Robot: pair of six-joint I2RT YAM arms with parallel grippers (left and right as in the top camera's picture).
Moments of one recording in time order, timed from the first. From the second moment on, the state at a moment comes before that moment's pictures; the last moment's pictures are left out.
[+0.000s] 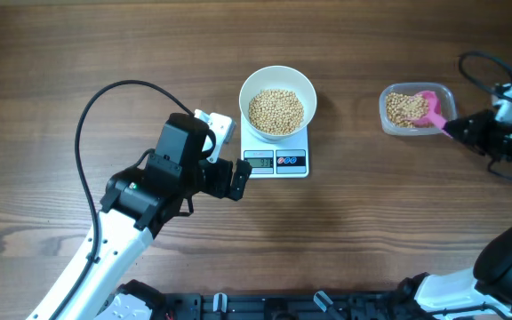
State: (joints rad) left arm -0.47 1.15 0.95 -0.74 0.15 -0.16; right arm -0.64 1.69 1.25 -0.95 -0.79 -0.21
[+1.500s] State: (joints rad) left arm -0.47 1.15 0.95 -0.74 0.15 -0.16; right arm 0.08 1.62 1.33 -0.73 -0.76 0.01
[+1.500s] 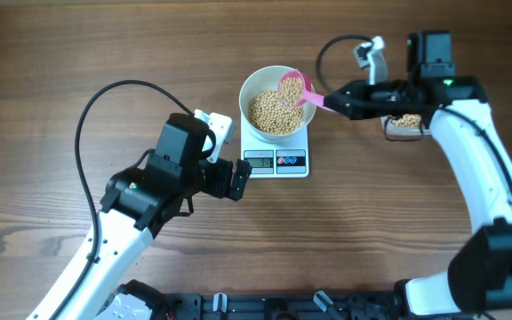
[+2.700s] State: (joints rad) left arm -0.47 1.15 0.95 -0.74 0.15 -0.16; right arm 0.49 1.53 1.34 -0.62 0.05 -0.45
